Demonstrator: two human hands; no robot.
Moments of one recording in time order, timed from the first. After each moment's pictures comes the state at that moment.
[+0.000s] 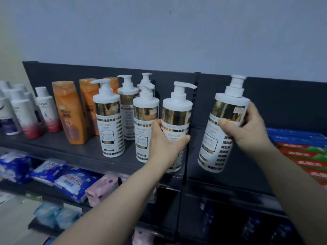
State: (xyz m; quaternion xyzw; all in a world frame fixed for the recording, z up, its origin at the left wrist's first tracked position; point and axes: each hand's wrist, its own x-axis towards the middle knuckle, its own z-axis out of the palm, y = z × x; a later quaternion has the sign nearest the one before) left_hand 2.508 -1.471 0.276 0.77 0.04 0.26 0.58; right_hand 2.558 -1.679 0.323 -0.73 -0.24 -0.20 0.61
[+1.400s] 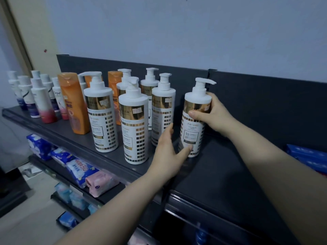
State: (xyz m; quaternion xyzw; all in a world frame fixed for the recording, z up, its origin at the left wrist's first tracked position) left_hand 2.550 -1.520 0.253 0.84 0.09 0.27 0.46; right_hand 2.714 -1.632 0.319 -0.75 -0.35 0.02 0.56
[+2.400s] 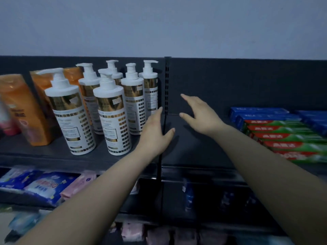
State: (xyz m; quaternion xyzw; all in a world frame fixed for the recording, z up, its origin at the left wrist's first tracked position) left_hand 2.535 -1.507 0.265 0.90 -0.07 0.19 0.38; right_hand 2.596 -1.681 0.301 -0.93 -0.26 -0.15 0.23
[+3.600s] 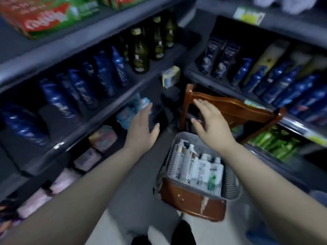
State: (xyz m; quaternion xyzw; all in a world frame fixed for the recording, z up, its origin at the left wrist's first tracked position) left_hand 2.275 -1.817 0.054 0.82 -0.44 -0.12 0.35; right_hand 2.101 -1.962 0.084 -0.92 0.29 -0.17 0.22
